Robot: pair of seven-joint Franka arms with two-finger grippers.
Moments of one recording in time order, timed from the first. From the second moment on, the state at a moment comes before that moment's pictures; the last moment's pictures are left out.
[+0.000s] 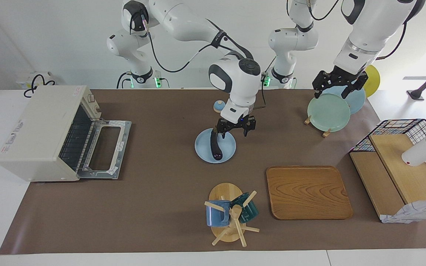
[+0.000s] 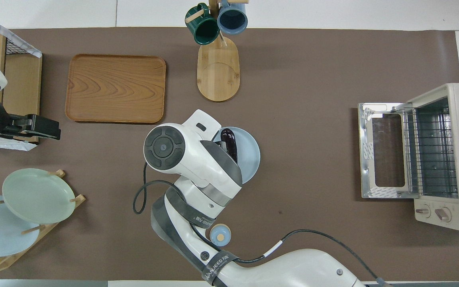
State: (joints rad) left arm -0.08 -0.06 -0.08 -1.65 -0.01 1.55 -0.06; right arm 0.79 0.55 -0.02 -1.45 -0.10 2.01 0.68
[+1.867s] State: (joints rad) left arm -0.11 -0.02 -0.05 -1.66 -0.04 1.55 -0.06; right arm 0.79 0.49 -0.03 -1.77 -0.10 2.37 0.68
